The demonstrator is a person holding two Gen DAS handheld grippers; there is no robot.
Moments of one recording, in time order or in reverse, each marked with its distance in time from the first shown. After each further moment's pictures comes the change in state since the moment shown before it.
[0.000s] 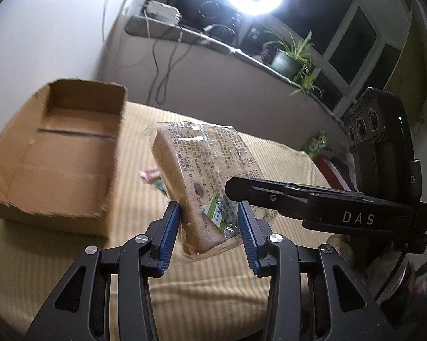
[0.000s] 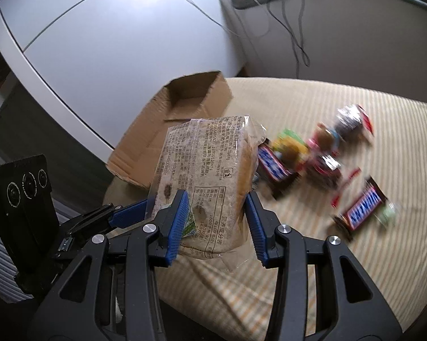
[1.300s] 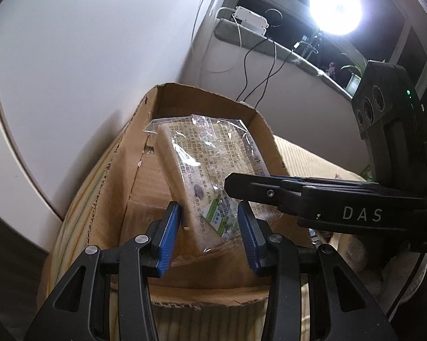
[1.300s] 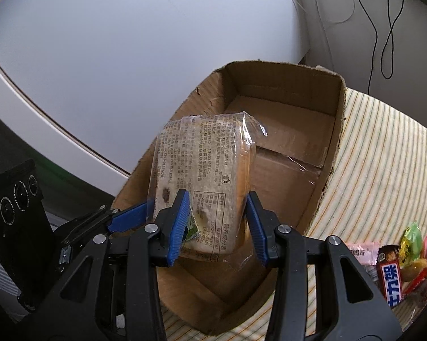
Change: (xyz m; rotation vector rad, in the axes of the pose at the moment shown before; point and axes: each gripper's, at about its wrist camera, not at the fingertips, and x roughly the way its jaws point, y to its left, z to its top) left arm 0.014 0.140 0.041 -0.117 -0.016 0.245; right arm 0.168 0.080 0.085 -0.120 0.166 0.081
